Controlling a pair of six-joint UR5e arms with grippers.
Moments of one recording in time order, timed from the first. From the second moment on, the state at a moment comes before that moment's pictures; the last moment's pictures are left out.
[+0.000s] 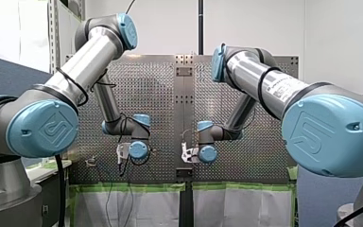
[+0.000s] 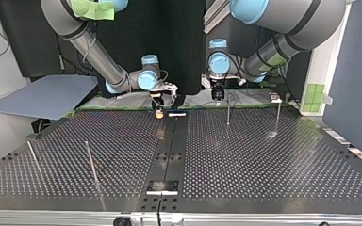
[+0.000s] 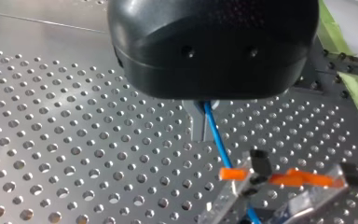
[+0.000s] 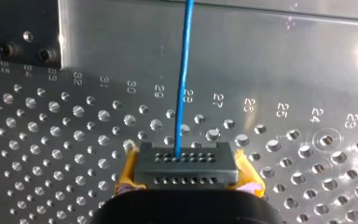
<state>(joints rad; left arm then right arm) -0.31 -2.33 -1.86 -2.26 -1.92 -1.65 2.19 -0.46 1.18 -0.51 1.71 1.51</state>
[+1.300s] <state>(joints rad) -0.39 -2.17 -1.86 -2.28 -1.88 -1.68 2.19 -0.59 1.18 -0.41 1.72 1.50</state>
